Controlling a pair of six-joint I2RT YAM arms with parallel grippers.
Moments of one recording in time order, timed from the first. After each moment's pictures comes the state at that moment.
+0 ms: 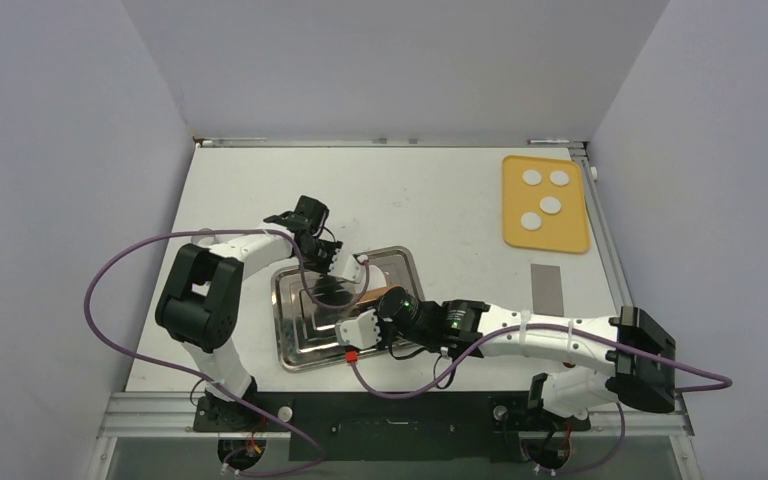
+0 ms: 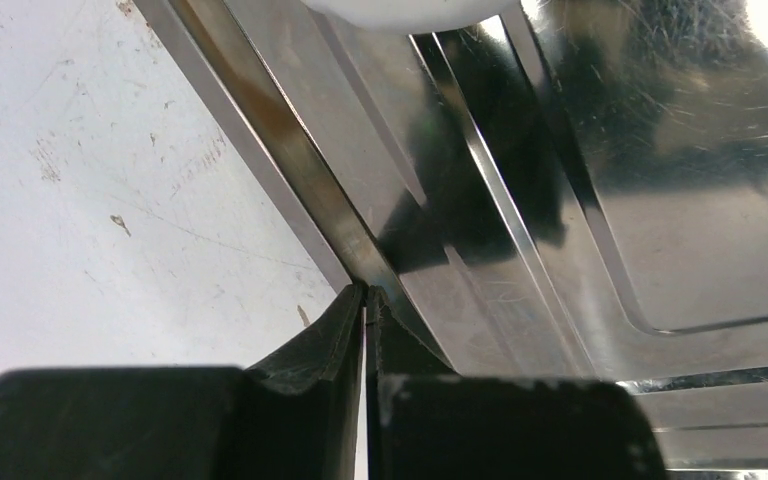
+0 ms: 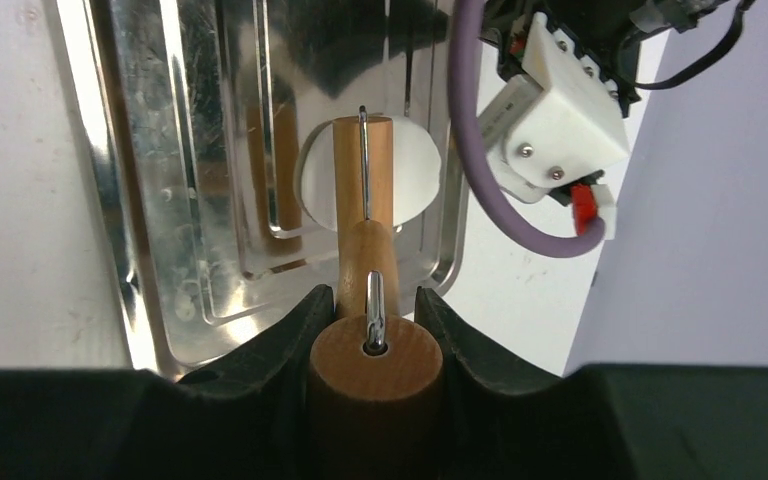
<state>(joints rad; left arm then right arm) -0.39 1.76 1.07 -0.55 0.27 1.49 1.23 1.35 0.90 -0.31 0.20 -0.86</state>
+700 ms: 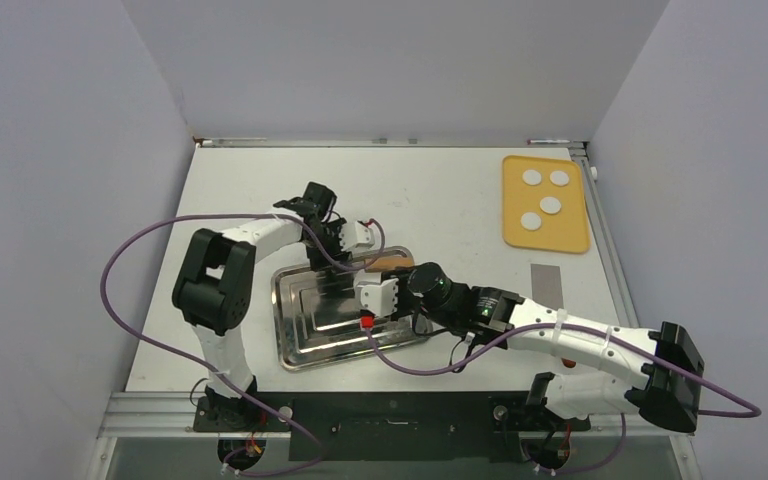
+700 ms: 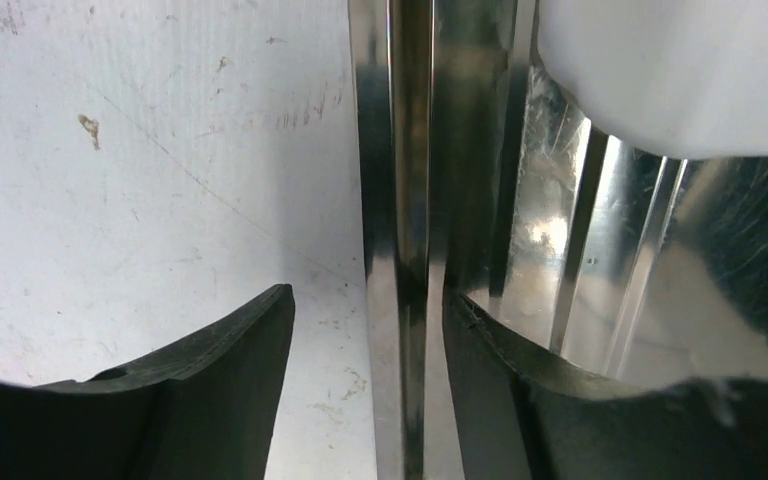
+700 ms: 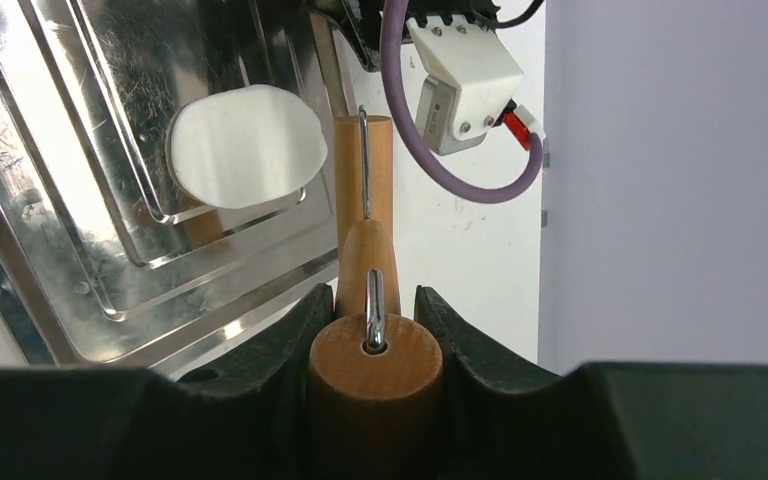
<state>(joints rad) -0.38 1.89 1.24 -0.59 0.24 0.99 1.11 1.21 0.89 -0.25 0.22 -0.84</state>
